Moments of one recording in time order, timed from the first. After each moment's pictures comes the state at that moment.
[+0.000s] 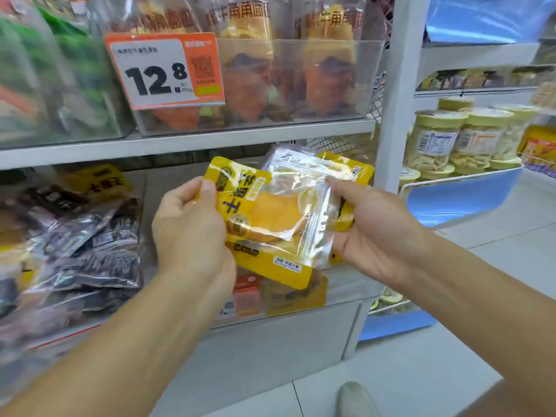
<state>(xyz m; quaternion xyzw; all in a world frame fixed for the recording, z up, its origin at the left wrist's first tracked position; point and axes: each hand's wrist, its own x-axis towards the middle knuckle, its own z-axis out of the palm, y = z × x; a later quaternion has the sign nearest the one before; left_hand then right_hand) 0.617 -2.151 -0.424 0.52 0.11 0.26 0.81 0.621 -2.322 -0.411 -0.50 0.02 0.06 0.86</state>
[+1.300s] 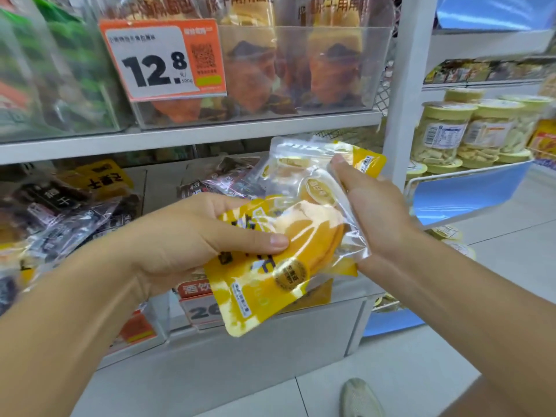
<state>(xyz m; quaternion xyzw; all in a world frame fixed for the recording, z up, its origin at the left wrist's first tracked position) 0.603 -2.108 -0.394 0.78 -0.15 -0.20 0.58 0.616 -2.308 -0.404 -0.57 0.10 -0.06 0.81</state>
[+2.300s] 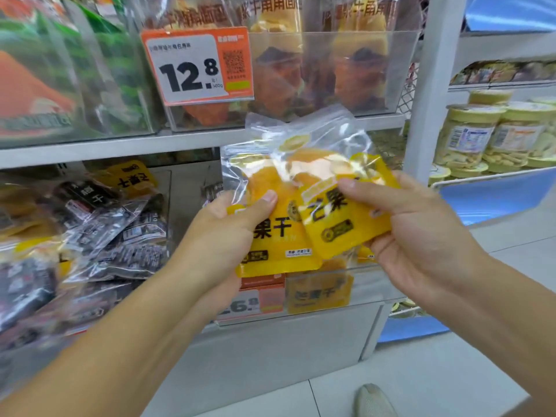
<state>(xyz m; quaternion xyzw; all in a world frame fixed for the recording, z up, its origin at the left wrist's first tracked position) 0.593 -2.123 -0.417 0.63 0.04 -0.02 0.77 0.595 -2.310 -0.407 -0.55 -0.04 -0.03 0.83</state>
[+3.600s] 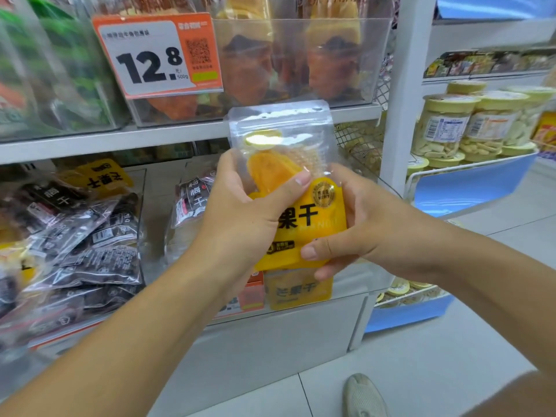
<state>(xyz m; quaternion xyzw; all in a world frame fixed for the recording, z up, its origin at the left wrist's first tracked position) 0.598 -2.166 -0.407 0.67 -0.09 0.08 0.74 0.610 -2.341 -0.412 -0.73 -0.23 0.15 0.63</state>
